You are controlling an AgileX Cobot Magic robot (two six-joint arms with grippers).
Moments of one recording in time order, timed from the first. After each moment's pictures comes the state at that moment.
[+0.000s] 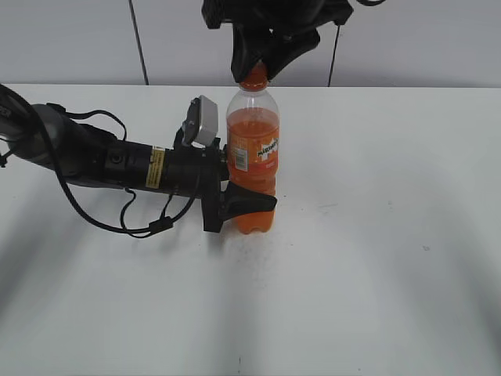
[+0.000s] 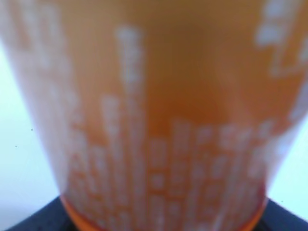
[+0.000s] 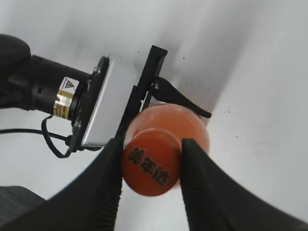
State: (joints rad) left arm -0.33 2.33 -1.28 1.46 -1.08 -0.68; right arm 0.60 2.00 -1.96 0.18 1.22 0.07
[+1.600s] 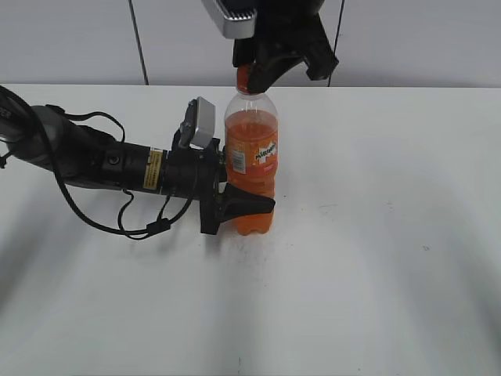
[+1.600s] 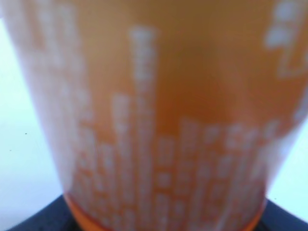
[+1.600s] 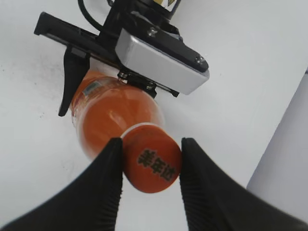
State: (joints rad) left arm -0.32 2.34 -1.28 1.47 -1.12 -0.66; right arm 0.60 2.00 -1.96 0.20 1.23 -1.60
